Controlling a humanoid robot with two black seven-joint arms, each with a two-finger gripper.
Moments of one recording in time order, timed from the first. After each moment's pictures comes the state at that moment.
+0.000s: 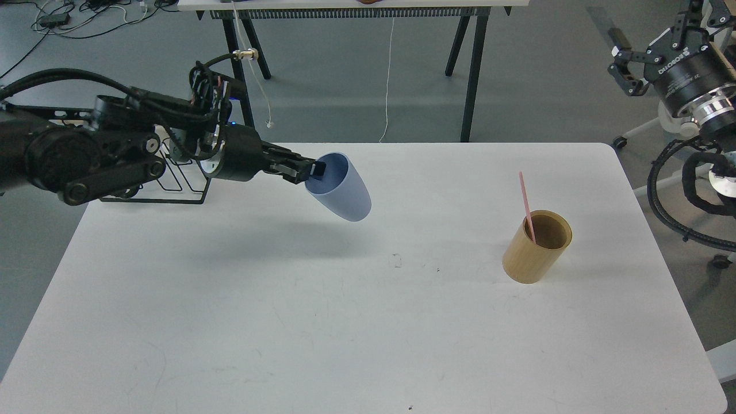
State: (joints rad) left arm -1.48 0.44 0.44 -1.00 1.17 -0.26 -0.49; right arm 0.92 -0.60 0.54 0.64 -0.04 0.49 0.49
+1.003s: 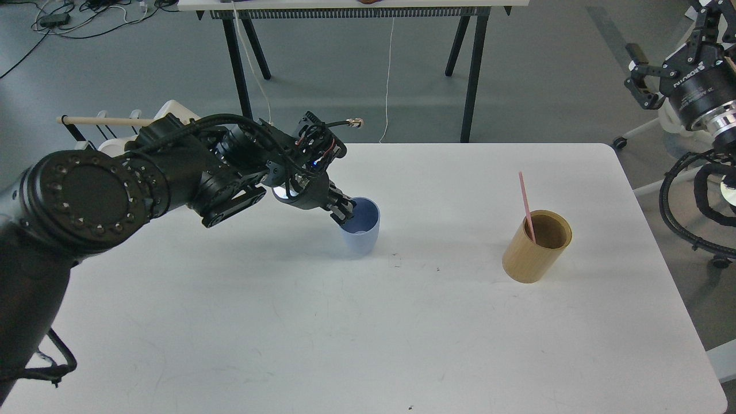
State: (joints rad) left arm -1.37 -0.04 0.77 -0.52 1.17 -0.27 -0.49; right arm 0.89 -0.60 0.54 0.60 -0.04 0.49 0.49
